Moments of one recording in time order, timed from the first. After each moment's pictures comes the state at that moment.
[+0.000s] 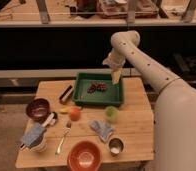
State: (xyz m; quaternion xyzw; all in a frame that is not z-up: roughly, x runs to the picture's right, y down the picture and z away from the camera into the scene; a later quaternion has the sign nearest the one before) arm 0.093 -0.100 0.842 -0.20 -0.14 -0.16 0.96
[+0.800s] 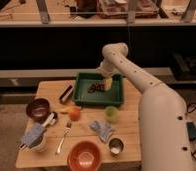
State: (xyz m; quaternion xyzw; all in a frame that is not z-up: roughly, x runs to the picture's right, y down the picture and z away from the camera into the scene) arm 0.039 -0.057 0.931 -0.21 -0.17 -0.18 0.95
